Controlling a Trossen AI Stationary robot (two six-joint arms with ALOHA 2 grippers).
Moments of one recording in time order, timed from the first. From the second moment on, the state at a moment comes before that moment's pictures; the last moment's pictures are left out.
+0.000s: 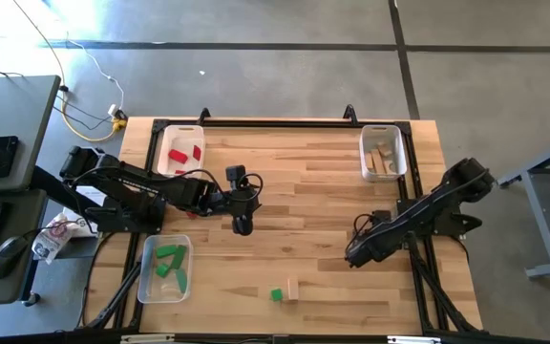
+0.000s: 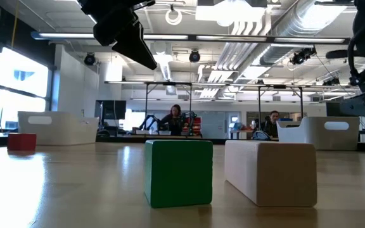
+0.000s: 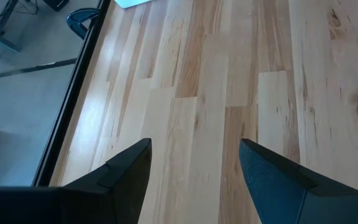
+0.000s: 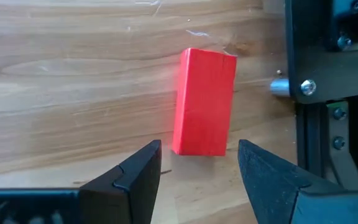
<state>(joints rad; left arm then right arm) -0.07 1.43 0.99 -0.39 -0.53 0.06 0.56 1.59 0.80 -1.15 -0.01 2.22</state>
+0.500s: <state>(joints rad) -0.07 1.43 0.99 -0.39 -0.53 0.06 0.56 1.71 0.81 -1.14 -0.06 2.24</state>
